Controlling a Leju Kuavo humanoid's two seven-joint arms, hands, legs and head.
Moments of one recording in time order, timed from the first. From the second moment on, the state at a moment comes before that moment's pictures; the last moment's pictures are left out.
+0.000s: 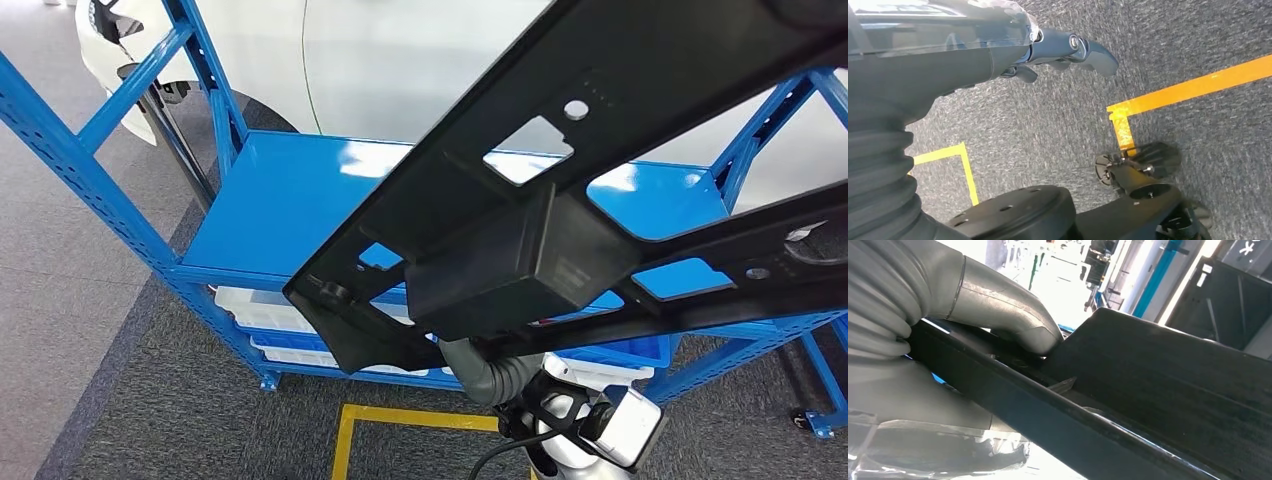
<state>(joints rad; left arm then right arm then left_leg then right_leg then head) -0.15 -0.18 1.04 -0.18 -1.30 0.08 -0.17 -0.25 0.02 0.56 -1.81 -0.10 0.22 -0.52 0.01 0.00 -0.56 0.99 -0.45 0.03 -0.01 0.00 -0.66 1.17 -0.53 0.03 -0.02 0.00</state>
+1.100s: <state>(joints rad) -0.13 -0.18 1.04 -0.18 -1.28 0.09 -0.17 -0.18 0.00 0.52 -1.76 -0.08 0.22 -0.50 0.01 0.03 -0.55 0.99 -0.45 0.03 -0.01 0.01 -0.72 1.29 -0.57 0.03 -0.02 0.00</state>
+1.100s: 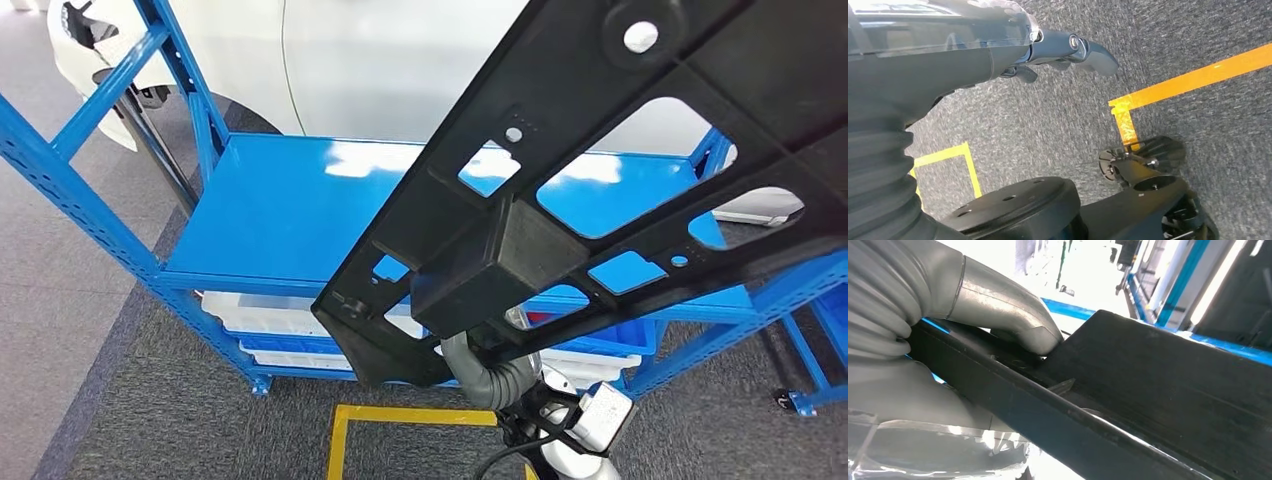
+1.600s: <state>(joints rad) -0.13 -0.18 1.04 -0.18 -1.29 0.09 -0.17 -0.15 0.00 0.50 -1.76 -0.07 0.22 -0.50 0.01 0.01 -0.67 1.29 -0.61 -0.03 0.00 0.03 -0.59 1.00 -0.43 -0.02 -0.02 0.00</state>
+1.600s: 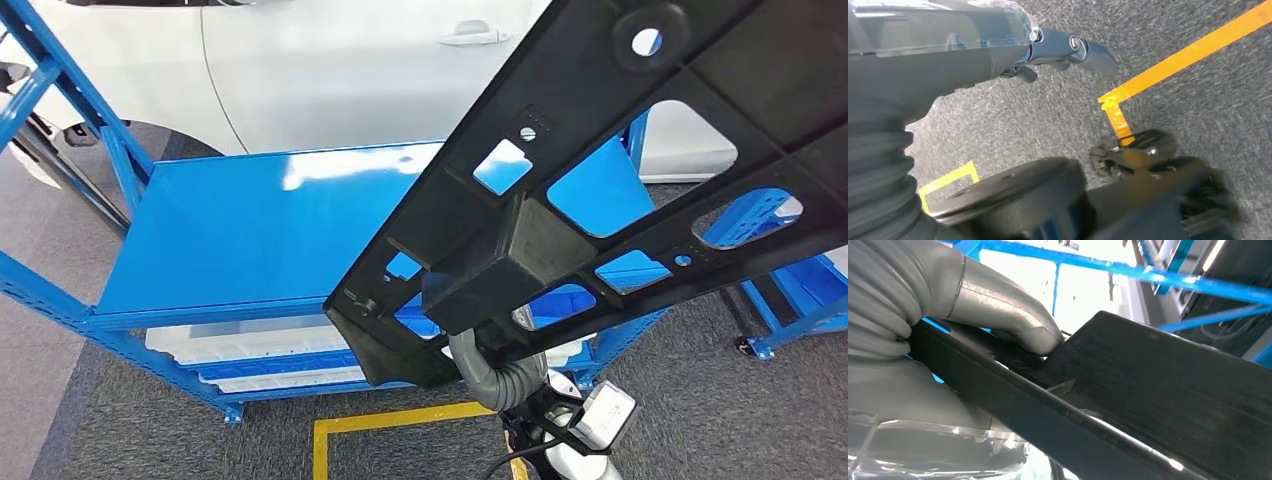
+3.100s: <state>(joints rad) -0.14 -0.19 1.04 -0.18 -1.30 0.07 -0.16 -0.10 0.01 0.45 -1.80 -0.07 0.22 -0.48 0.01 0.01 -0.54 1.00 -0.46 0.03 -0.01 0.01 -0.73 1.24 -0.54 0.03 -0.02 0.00</state>
